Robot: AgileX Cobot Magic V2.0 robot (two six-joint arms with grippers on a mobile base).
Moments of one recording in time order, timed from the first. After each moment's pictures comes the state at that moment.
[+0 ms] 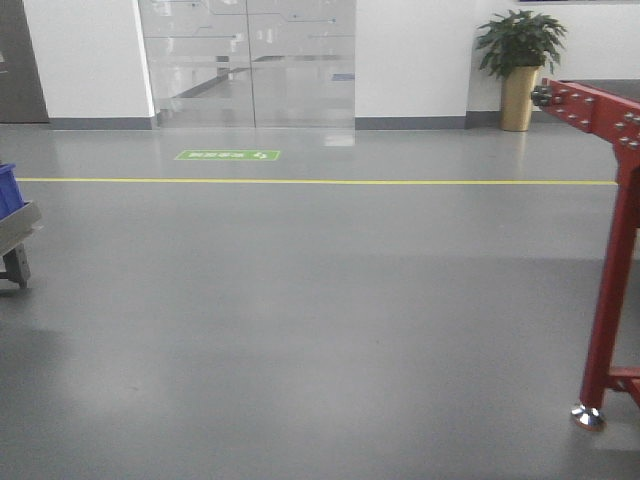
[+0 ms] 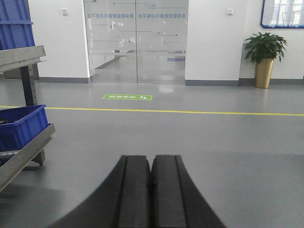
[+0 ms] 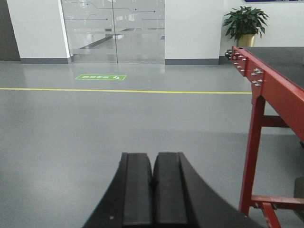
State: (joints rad) left arm 0.03 0.00 0.00 -0.06 0.02 0.09; right arm -0.06 0.00 0.00 0.11 0.11 -0.03
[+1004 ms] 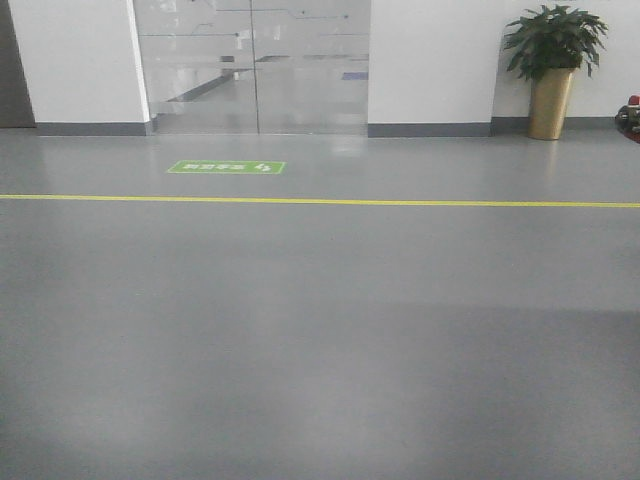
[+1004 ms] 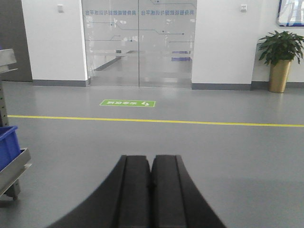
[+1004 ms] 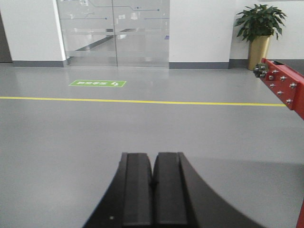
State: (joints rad) left arm 0.03 0.00 0.00 -0.06 0.02 0.09; right arm -0.06 0.00 0.00 0.11 0.11 -0.03
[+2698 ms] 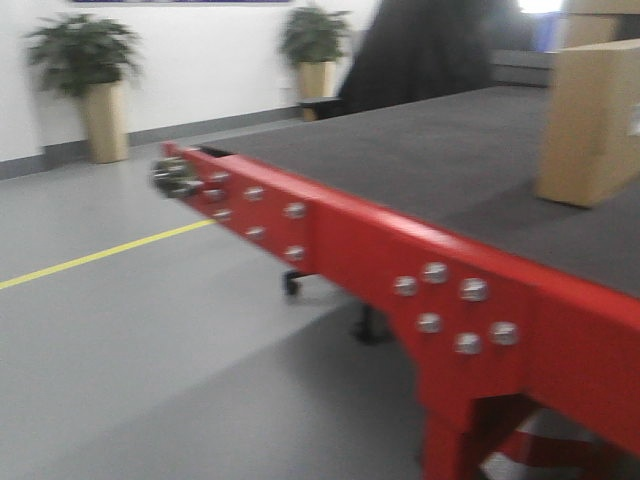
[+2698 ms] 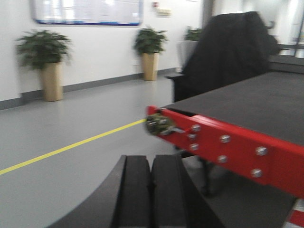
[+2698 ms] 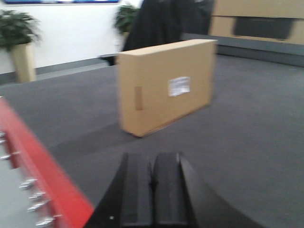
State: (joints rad) left arm -0.02 0.00 0.00 -0.06 0.02 0.09; right arm -0.10 0.00 0.00 0.11 0.11 -0.03
